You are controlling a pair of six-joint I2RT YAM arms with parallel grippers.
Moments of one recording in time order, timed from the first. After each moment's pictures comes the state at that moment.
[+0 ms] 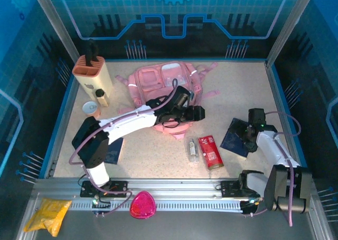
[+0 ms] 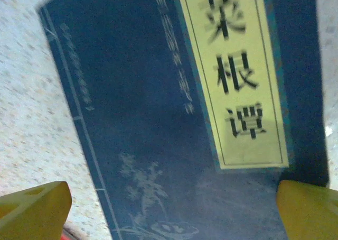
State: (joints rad) left arm -0.82 1.77 1.37 -0.37 0.23 -0.88; right arm -0.13 1.13 0.56 -0.66 -0.07 0.70
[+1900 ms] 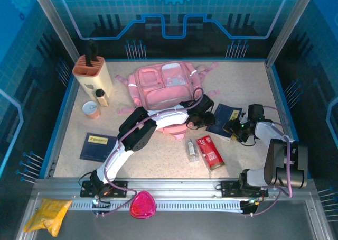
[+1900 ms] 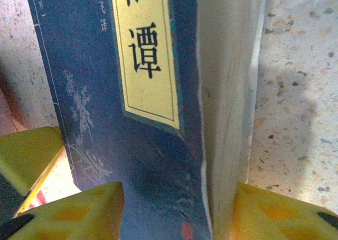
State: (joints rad) left arm -0.87 2.34 1.79 -0.41 0.18 -0.99; right arm -0.16 1.37 0.62 -0.49 -0.43 0.52
